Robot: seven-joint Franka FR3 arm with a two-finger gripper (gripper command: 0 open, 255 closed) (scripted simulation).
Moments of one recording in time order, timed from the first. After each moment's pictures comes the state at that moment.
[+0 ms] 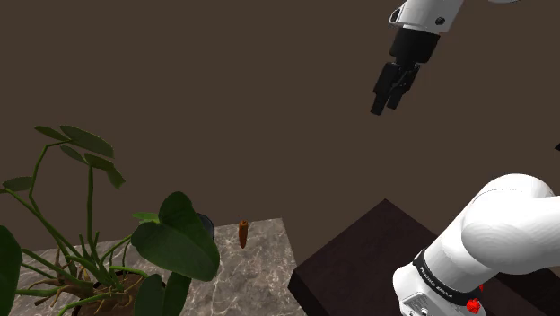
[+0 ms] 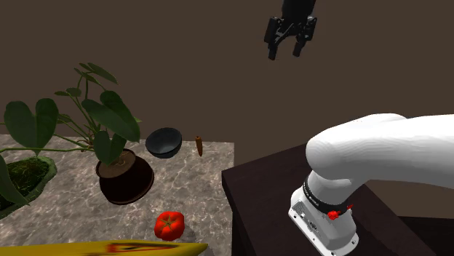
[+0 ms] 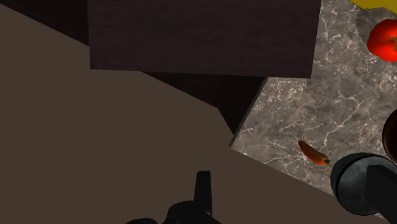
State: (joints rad) arm 0.01 -0.82 0.01 -2.40 0.09 1.56 -0.09
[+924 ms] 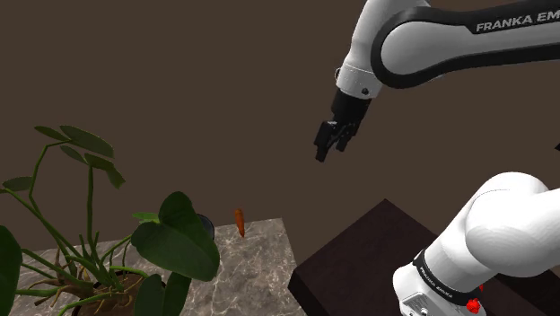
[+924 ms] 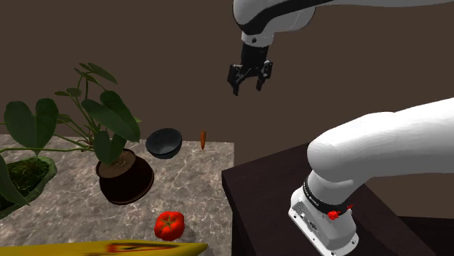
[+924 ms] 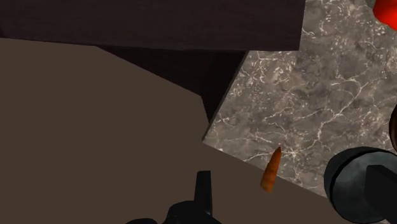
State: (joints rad) arm 0.08 -0.67 0.19 -2.63 0.22 1.98 0.04
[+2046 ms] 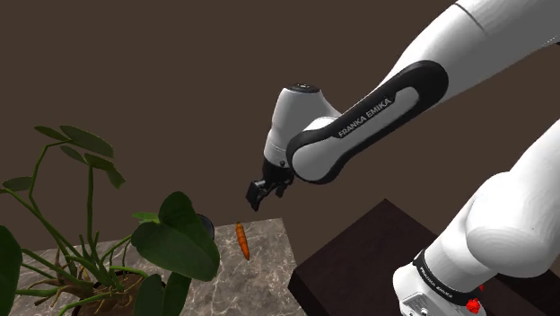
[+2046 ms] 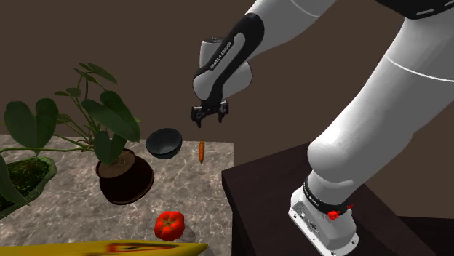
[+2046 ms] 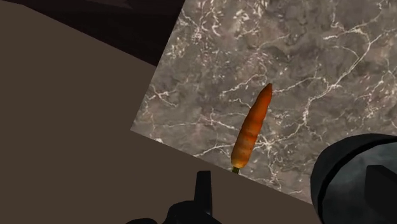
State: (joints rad) arm 0.10 -0.03 0.44 -2.56 0.14 2.64 0.32
